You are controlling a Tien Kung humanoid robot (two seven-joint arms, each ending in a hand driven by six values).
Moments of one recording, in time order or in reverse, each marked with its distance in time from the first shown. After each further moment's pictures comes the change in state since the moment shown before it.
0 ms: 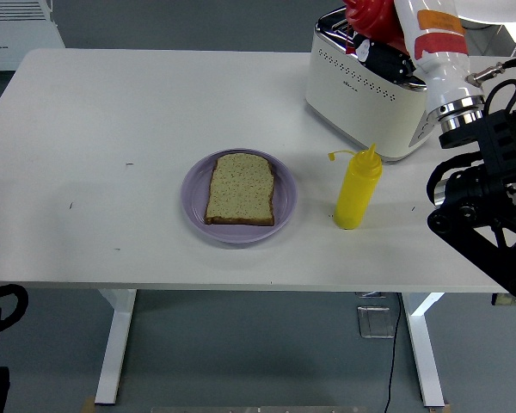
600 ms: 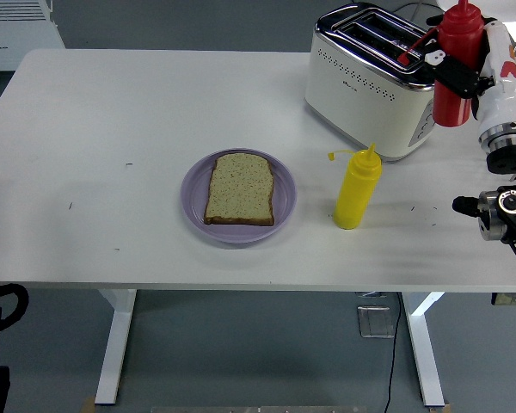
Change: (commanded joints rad) left arm -0.001 -0.001 0.002 0.000 0.000 0.001 0.001; right arm -0.218 -0.003 0.217 -0.033 0.750 0.000 0.312
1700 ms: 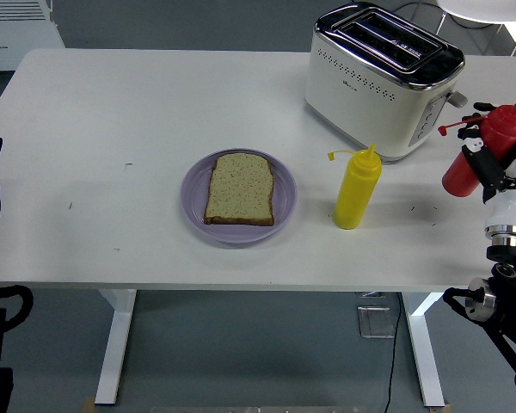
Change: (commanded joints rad) left arm 0.004 0.001 0.019 0.002 0.002 0.001 0.001; right arm -0.233 0.061 -0.073 -0.207 0.387 0.000 0.671
